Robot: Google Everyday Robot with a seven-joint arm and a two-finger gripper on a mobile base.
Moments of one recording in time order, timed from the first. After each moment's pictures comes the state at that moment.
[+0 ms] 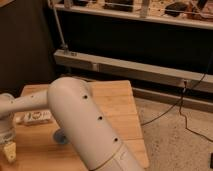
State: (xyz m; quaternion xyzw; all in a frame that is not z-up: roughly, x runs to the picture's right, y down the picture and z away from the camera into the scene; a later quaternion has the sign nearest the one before) arm -0.490 0.307 0.689 -0.46 -0.31 -0.35 0.76
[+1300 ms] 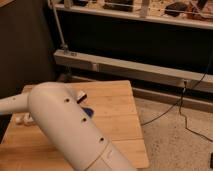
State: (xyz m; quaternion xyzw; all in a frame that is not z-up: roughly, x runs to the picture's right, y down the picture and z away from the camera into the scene) arm -0.543 0.303 0.650 -0.47 -0.33 -0.36 0.73
